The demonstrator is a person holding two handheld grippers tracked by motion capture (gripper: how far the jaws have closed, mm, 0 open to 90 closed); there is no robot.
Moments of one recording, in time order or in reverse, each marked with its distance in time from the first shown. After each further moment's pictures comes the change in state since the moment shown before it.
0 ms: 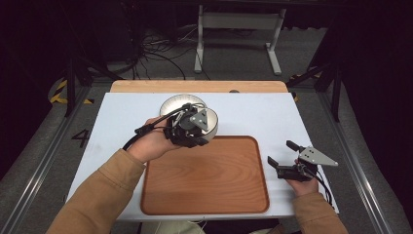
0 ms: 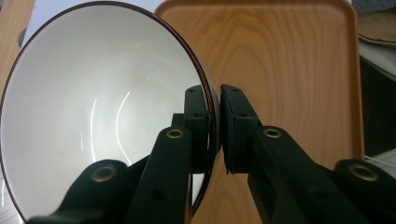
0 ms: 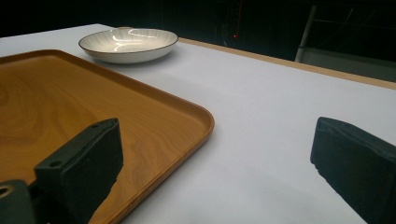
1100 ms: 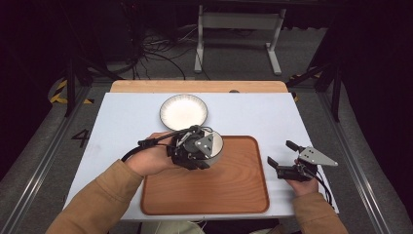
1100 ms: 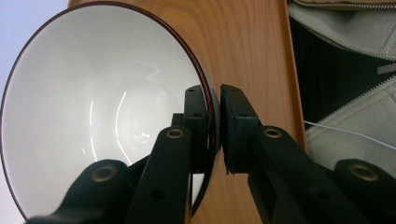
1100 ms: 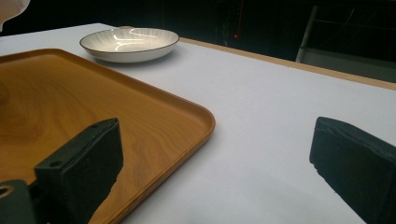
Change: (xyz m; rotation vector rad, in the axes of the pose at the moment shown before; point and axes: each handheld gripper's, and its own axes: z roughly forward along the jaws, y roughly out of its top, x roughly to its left) left arm -0.039 0.000 0.016 0.069 -0.145 0.113; right arm 0.000 0.000 0.000 0.001 0.003 -0.007
